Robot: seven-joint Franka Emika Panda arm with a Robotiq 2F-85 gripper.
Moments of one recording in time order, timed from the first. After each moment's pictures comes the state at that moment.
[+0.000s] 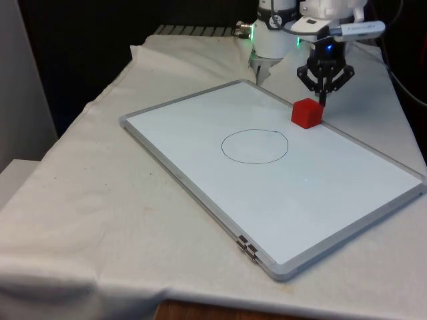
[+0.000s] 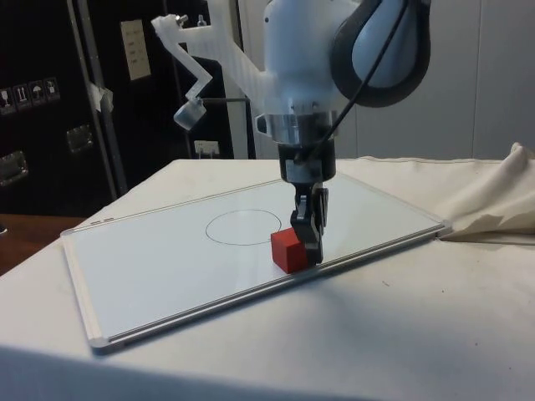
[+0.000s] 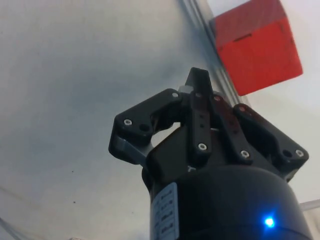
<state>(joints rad) 0.21 0.13 0.09 -2.65 0.09 2.78 0.18</state>
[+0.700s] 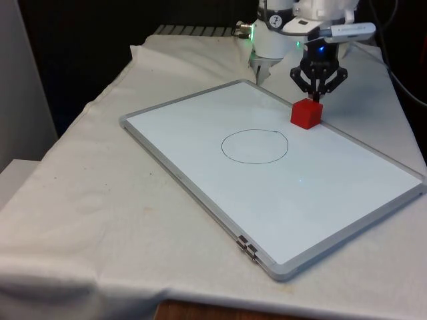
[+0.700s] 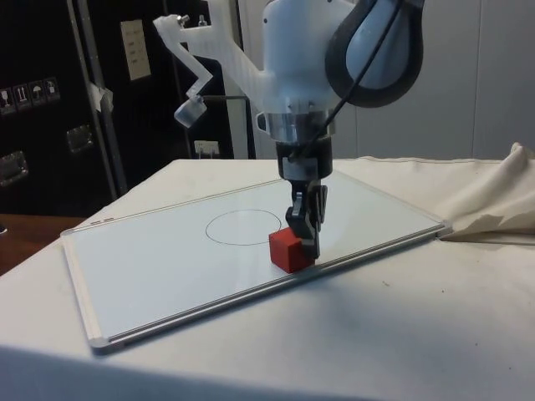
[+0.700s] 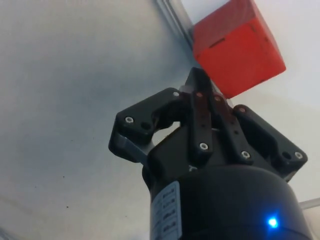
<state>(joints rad) 0.22 0.13 0.05 -2.64 0.07 2.79 0.21</state>
